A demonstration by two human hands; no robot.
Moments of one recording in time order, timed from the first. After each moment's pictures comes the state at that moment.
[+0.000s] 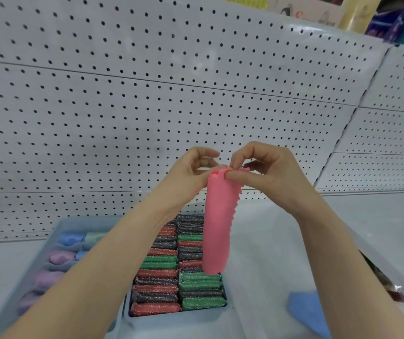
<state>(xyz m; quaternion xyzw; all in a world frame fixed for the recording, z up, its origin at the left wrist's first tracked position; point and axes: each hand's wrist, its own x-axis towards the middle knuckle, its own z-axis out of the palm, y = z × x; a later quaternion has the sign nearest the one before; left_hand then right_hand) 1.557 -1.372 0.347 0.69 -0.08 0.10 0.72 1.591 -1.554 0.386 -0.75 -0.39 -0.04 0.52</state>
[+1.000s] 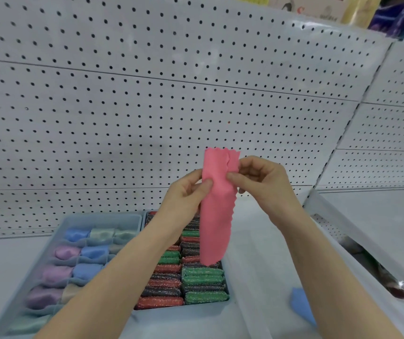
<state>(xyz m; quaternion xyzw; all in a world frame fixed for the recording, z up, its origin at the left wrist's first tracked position) 1.536 -1.382 0.307 0.65 -0.05 0.10 0.75 1.594 -1.546 0.346 -0.73 -0.27 -0.02 0.62</state>
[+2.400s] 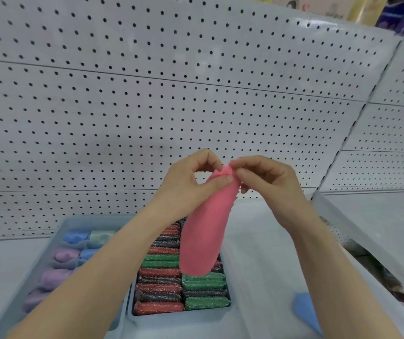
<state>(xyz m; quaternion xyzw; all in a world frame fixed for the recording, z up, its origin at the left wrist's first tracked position) 1.542 -1.372 0.344 0.80 -0.13 0.21 0.55 1.597 -1.554 0.350 -0.69 -0.33 -0.02 0.64</state>
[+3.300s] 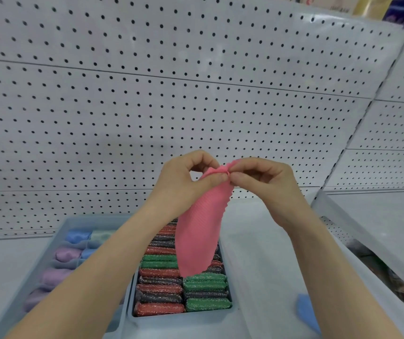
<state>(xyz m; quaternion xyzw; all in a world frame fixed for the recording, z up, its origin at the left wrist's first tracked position) 1.549 -1.367 0.342 0.80 -0.08 0.24 0.55 1.604 -1.548 0.347 -0.67 -0.32 0.01 0.67</state>
